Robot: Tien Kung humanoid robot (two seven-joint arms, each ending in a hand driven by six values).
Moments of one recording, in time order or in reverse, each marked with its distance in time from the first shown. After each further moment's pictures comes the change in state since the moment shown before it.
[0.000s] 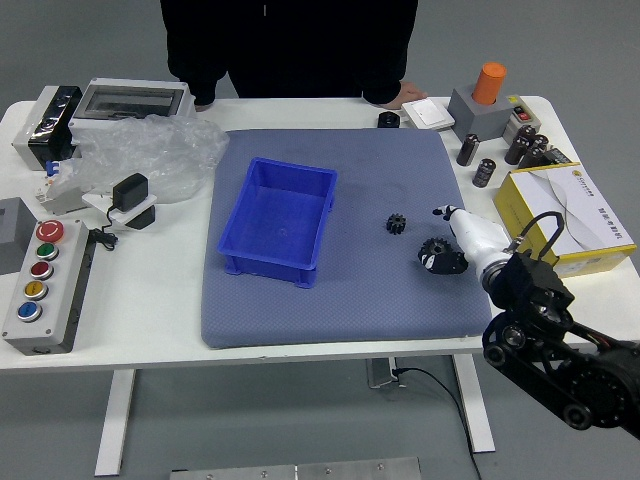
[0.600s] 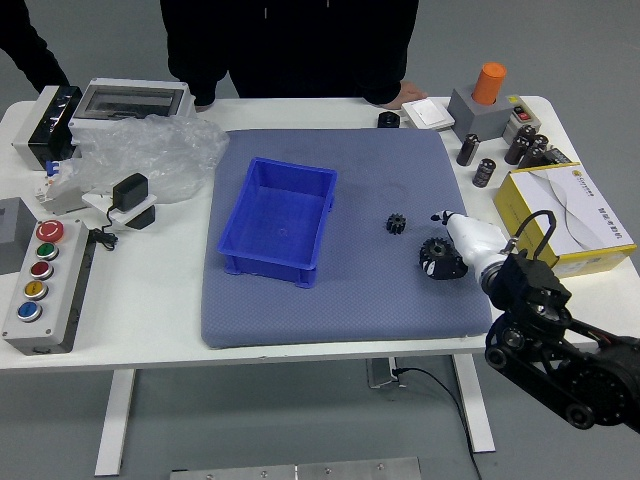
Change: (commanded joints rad) left arm 0.000 0.000 0.000 0.000 0.001 -0.002 0.001; right arm 0.032 -0.021 -0.053 -0.017 0.002 0.029 0.000
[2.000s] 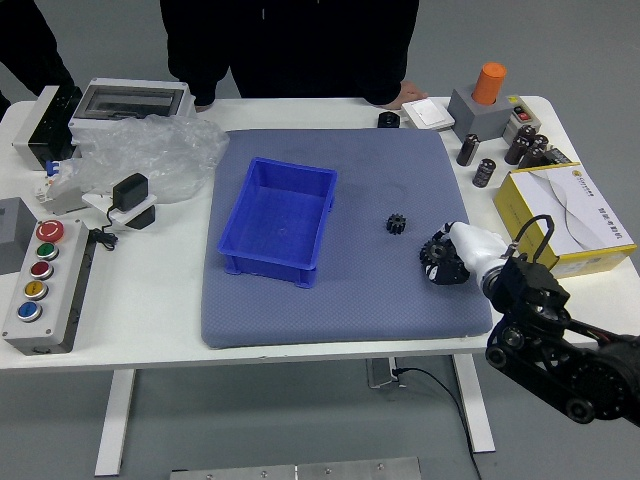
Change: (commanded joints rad) left arm 0.002 -0.001 0.004 0.000 -0.004 -0.001 0.003; right arm 0.031 -0.011 -0.068 -0.049 0.070 -0.034 0.000
